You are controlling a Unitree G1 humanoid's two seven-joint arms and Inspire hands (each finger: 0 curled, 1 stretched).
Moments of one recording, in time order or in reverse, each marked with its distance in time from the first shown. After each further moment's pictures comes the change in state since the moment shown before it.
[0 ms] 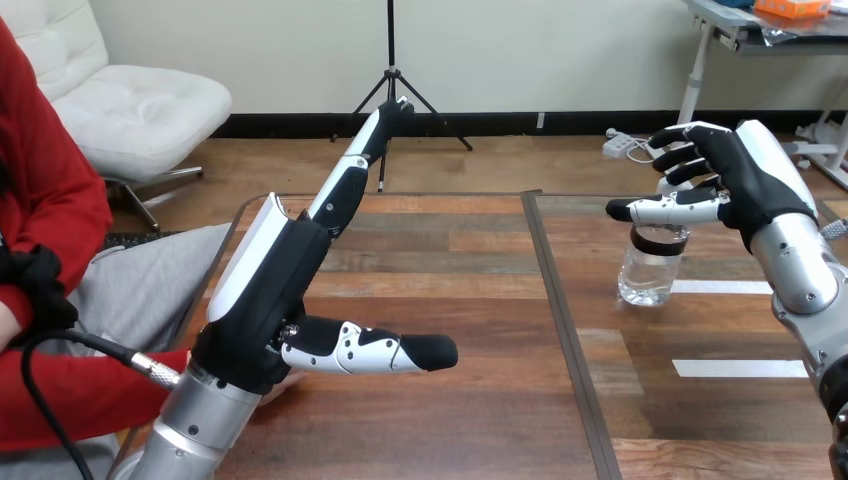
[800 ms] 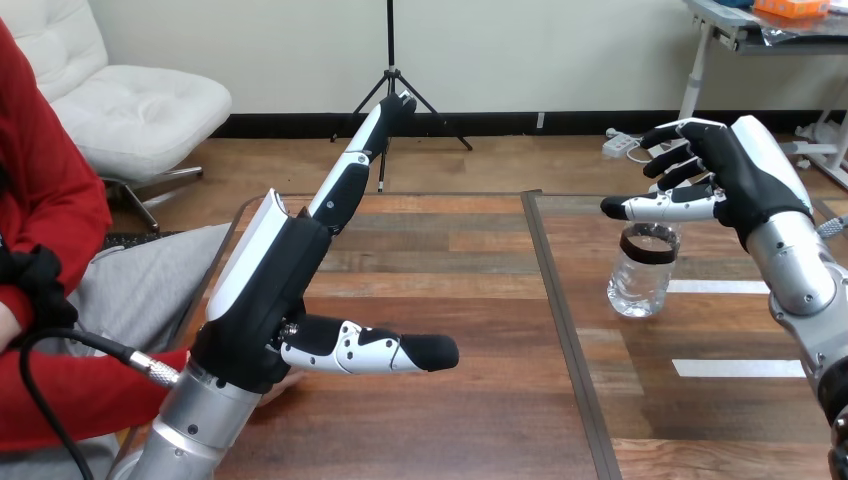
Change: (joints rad) left arm 0.000 0.000 0.001 -0.009 0.006 -0.004 0.005; right arm 0.016 0.002 0.004 -0.034 0.004 -0.019 0.001
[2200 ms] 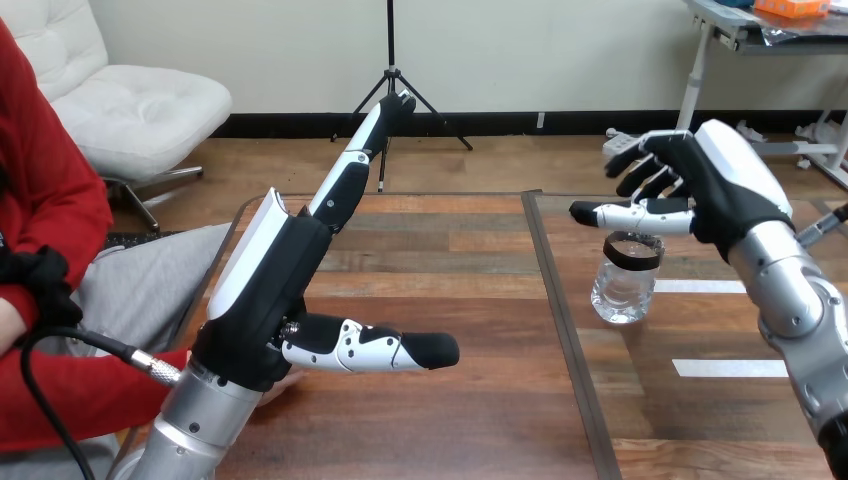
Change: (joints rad) left arm -0.009 0.000 -0.002 0.016 0.004 -0.007 0.006; right arm 0.257 -0.014 0.014 -0.582 -0.084 0.253 0.101
